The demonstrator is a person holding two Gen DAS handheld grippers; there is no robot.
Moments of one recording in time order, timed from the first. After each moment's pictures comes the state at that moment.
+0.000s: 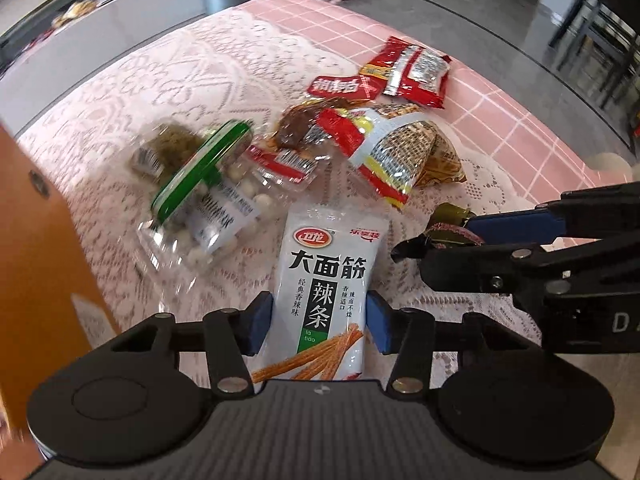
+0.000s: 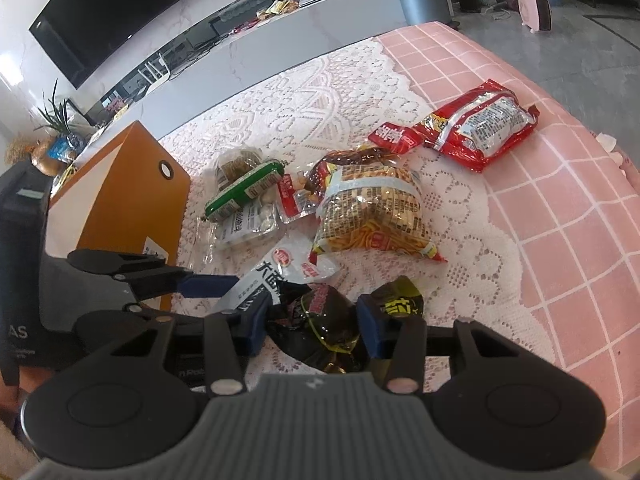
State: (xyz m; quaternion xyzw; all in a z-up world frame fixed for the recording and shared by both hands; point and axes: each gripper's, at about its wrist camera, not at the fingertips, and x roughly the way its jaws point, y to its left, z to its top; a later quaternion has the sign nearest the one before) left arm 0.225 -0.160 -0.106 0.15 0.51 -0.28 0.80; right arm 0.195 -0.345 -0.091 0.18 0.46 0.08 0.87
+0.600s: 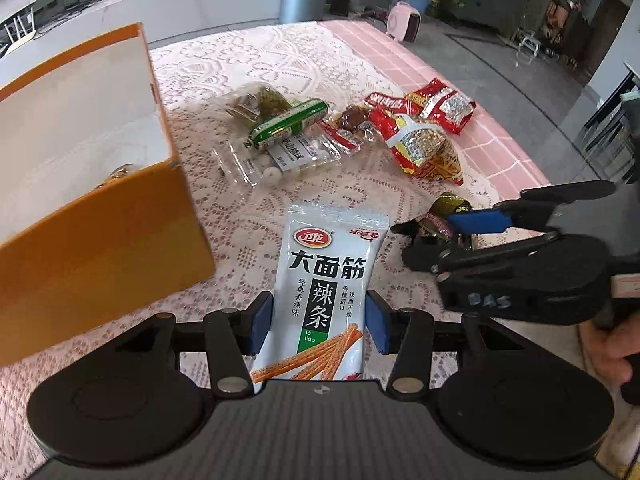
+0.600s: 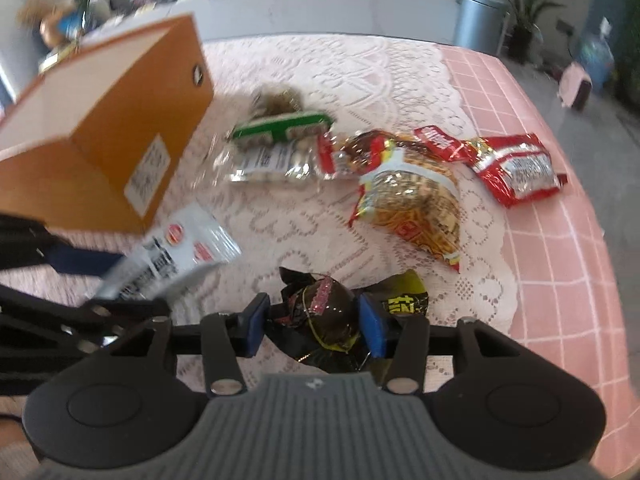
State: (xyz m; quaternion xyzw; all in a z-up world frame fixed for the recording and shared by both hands) left arm 0.159 -0.090 -0.070 0.04 0.50 -0.22 0.84; right arm 0.189 -0.285 -0.092 -0.04 0.49 0.11 0.86
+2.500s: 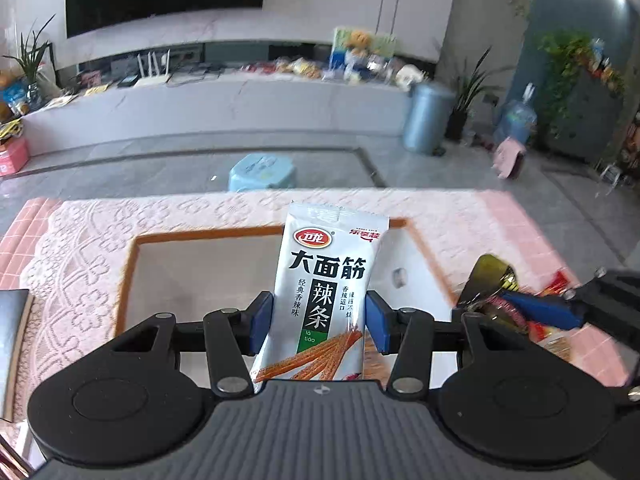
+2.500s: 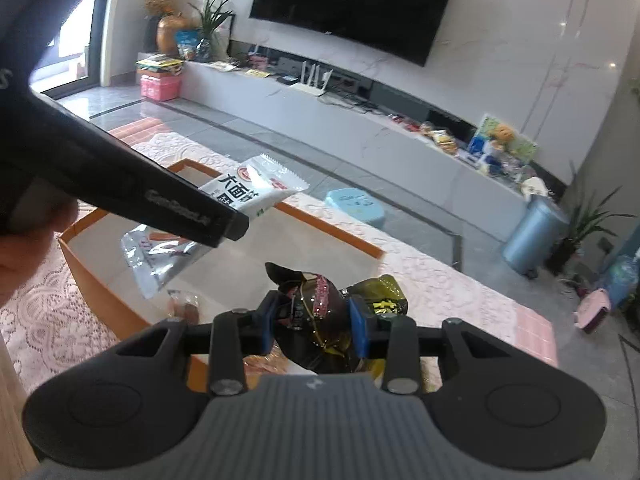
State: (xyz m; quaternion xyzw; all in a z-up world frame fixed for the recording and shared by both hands) left arm 0.228 0.074 0.030 -0.02 0.39 -0.06 0.92; right arm 0.201 -0.089 0.054 -0.19 0.30 0.22 0.91
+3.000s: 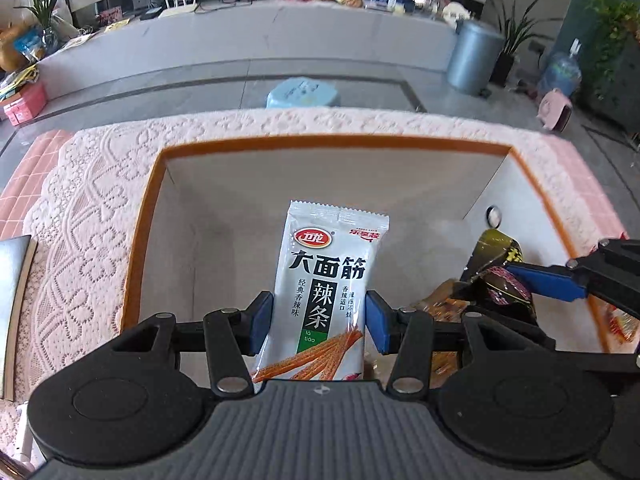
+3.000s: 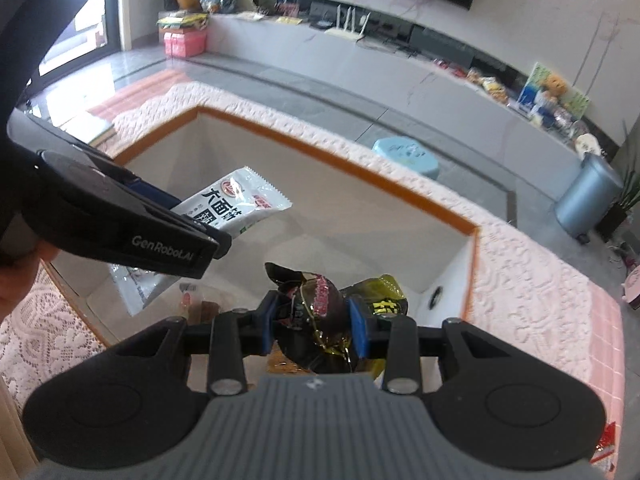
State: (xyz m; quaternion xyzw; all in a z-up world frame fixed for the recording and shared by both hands) left arm 0.258 0.115 -0.029 -0.02 0.48 -0.02 0.88; right arm 0.269 -0.043 -0.013 -0.18 0.39 0.26 0.86
